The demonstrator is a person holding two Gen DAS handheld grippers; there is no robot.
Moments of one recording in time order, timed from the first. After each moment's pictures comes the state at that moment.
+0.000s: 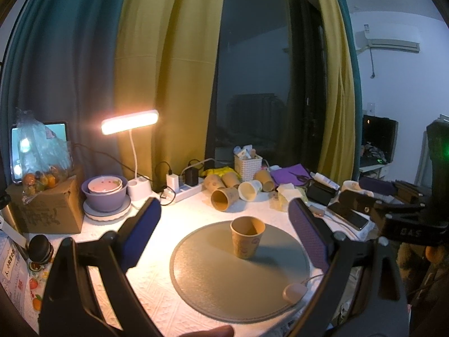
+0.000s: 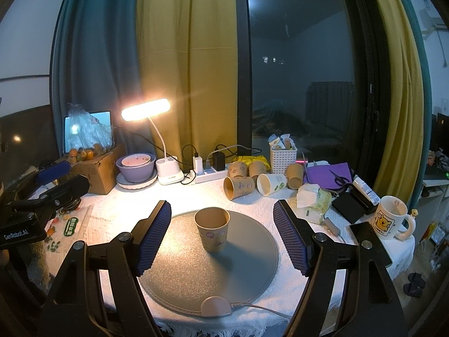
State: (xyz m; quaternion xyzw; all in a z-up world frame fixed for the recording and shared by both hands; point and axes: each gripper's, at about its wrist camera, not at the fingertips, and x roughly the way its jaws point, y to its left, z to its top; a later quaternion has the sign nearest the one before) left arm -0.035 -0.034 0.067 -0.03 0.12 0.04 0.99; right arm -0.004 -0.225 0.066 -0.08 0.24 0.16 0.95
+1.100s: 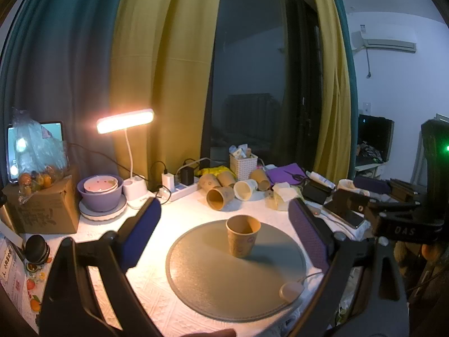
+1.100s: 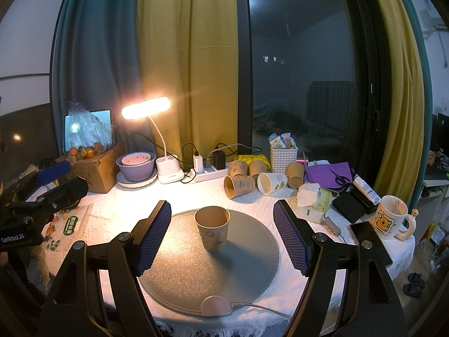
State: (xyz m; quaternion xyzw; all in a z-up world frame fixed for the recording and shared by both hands) left arm -0.037 -0.038 0.064 -0.03 0.12 0.03 0.99; right arm -0.004 -0.223 0.067 -0.08 0.24 0.16 0.95
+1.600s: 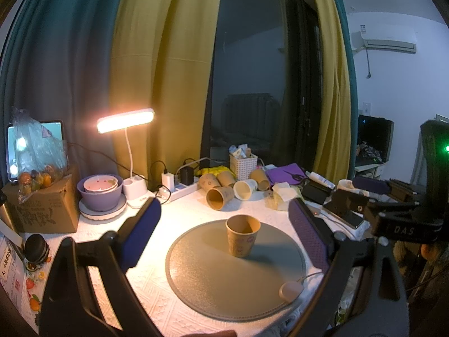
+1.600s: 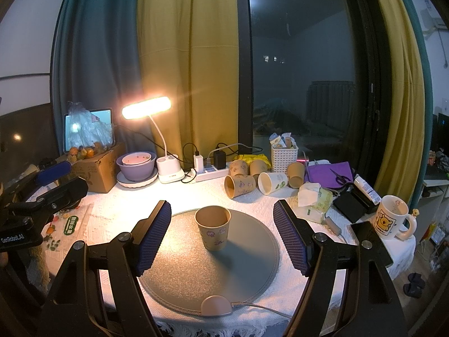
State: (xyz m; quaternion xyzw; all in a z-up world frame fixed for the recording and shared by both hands) left arm -0.036 -0.038 0.065 -0.03 0.12 0.03 0.99; right arm -0.004 -0.222 0.067 -0.08 0.24 0.16 0.95
